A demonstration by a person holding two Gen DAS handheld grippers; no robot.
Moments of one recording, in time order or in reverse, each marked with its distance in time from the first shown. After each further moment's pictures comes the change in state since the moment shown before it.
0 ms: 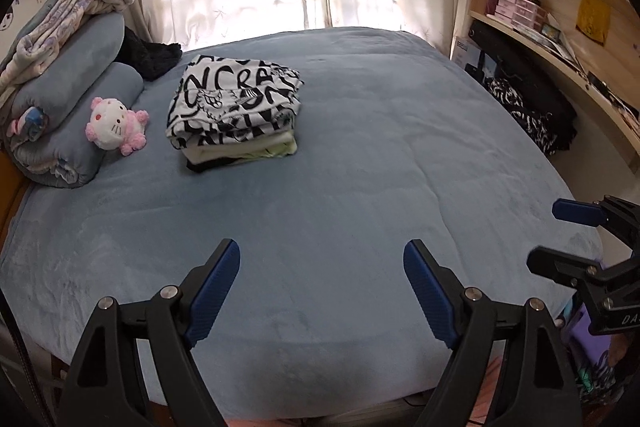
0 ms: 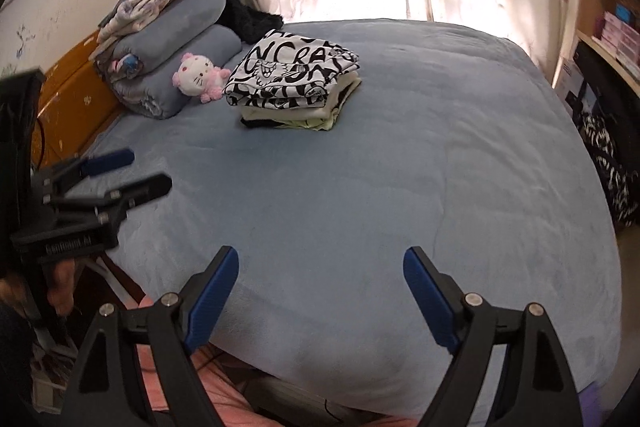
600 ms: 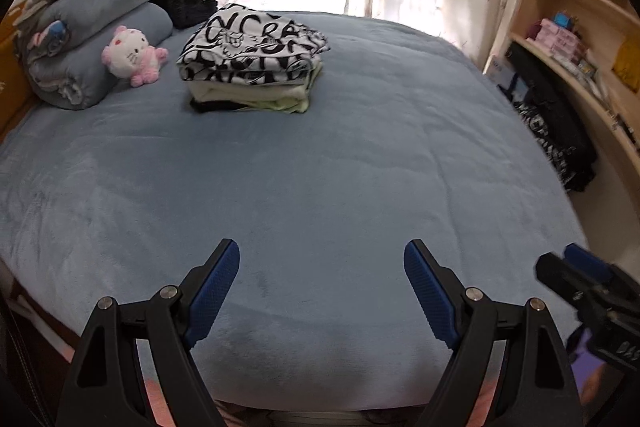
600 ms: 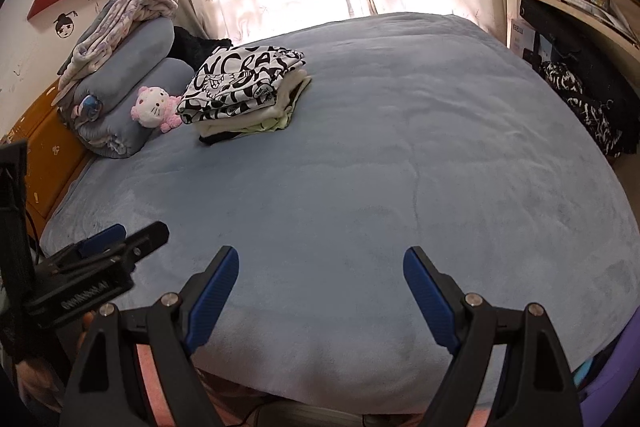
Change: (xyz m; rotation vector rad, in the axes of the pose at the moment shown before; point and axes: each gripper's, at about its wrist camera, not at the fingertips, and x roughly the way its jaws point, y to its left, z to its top) left arm 0.061 -0.018 -0.067 -0.212 0.010 0.043; right arm 0.035 -0.033 -0.062 0.184 -0.082 -0.072
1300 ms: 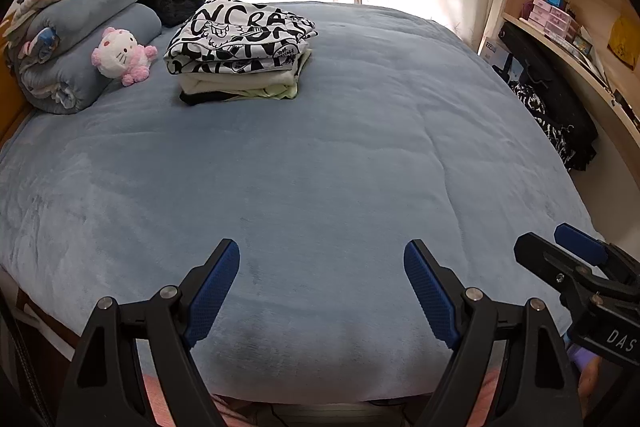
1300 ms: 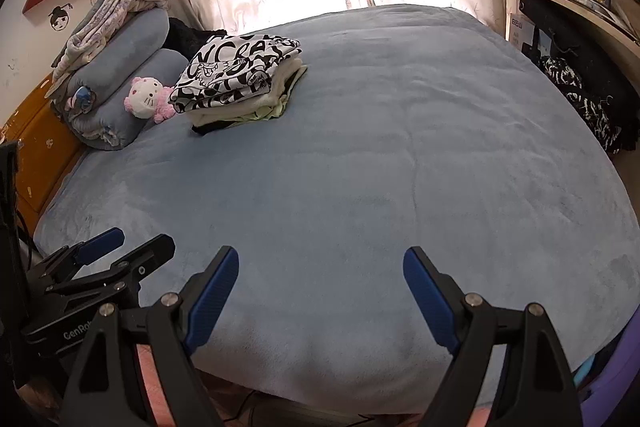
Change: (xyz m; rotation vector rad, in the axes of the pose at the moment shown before) left arm 0.006 -0.016 -0.013 0.041 0.028 -0.009; right arm 0.013 0.001 -0.010 -0.008 0.021 -0.023
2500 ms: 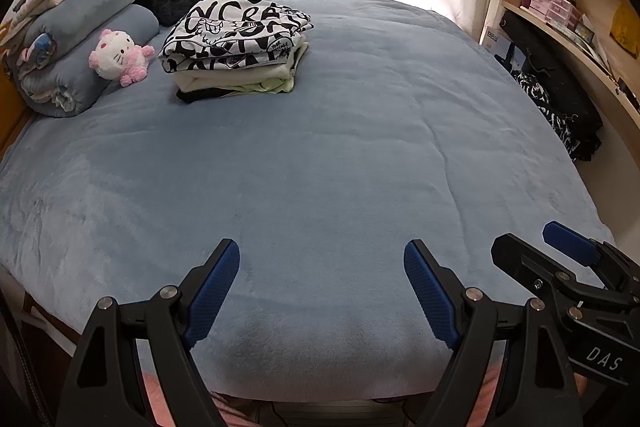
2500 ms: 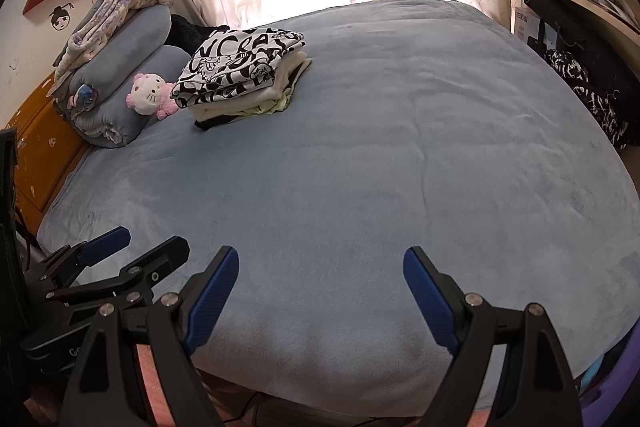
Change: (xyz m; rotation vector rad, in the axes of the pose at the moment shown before) left arm 0.011 -0.016 0.000 0.025 0.023 0.029; right arm 0.011 0.005 -0.005 0.002 0.011 0.018
